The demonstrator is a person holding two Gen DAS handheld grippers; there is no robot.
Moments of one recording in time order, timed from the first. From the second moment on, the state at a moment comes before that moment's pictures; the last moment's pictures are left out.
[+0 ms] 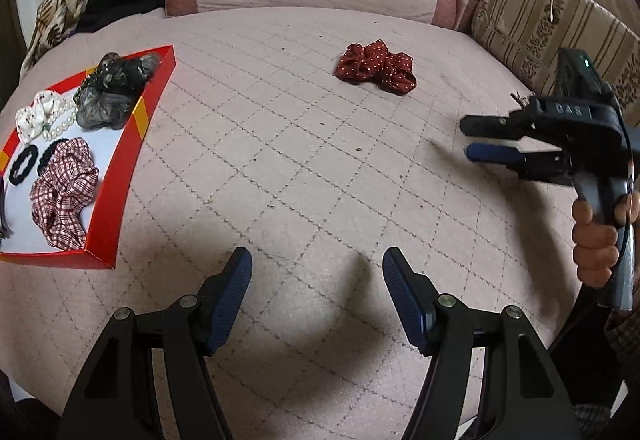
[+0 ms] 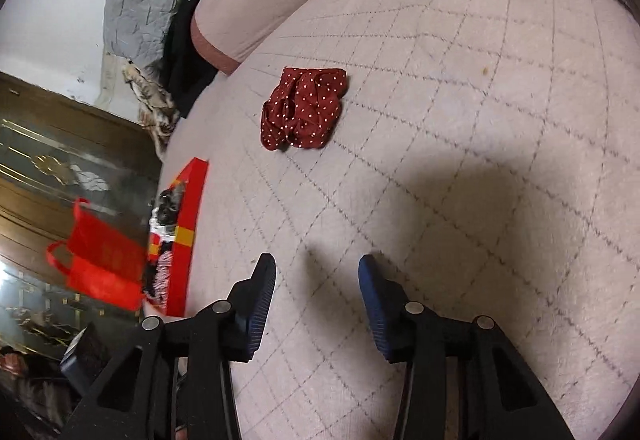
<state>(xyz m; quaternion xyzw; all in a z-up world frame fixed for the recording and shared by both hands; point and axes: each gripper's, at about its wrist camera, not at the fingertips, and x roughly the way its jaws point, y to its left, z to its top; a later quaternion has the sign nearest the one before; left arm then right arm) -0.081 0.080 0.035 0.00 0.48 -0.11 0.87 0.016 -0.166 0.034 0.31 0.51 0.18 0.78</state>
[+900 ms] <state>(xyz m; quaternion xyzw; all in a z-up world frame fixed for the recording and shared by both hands) 0.098 0.070 0.055 -0.09 0.50 -0.11 0.86 0.092 -0.155 0.065 0.20 0.47 0.07 0.86</state>
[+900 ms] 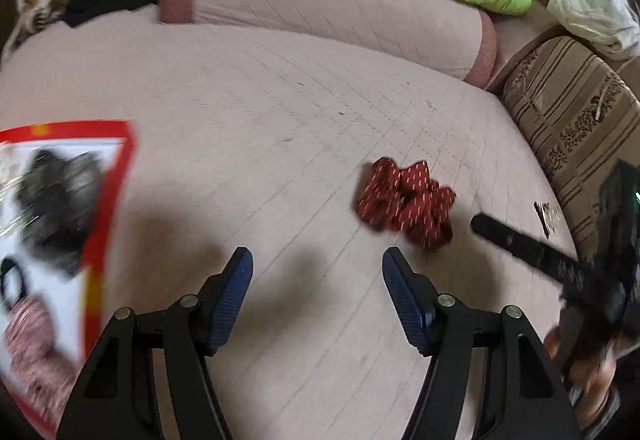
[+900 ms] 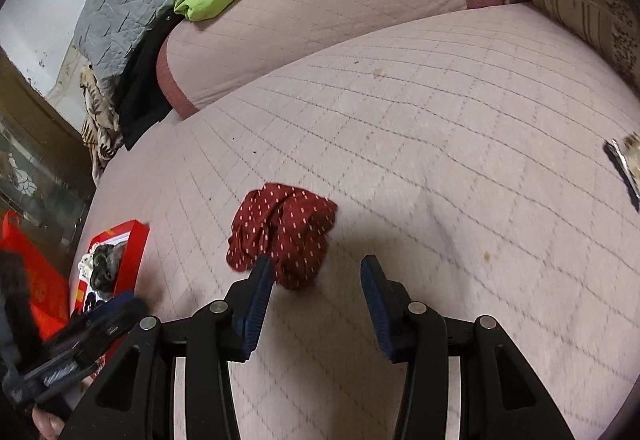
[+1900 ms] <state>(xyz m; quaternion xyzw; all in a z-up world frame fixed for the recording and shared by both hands) 0.139 0.019 0.029 -0.11 0.53 -0.15 0.83 0.107 -0.142 0.049 0.22 0.47 0.07 0.85</state>
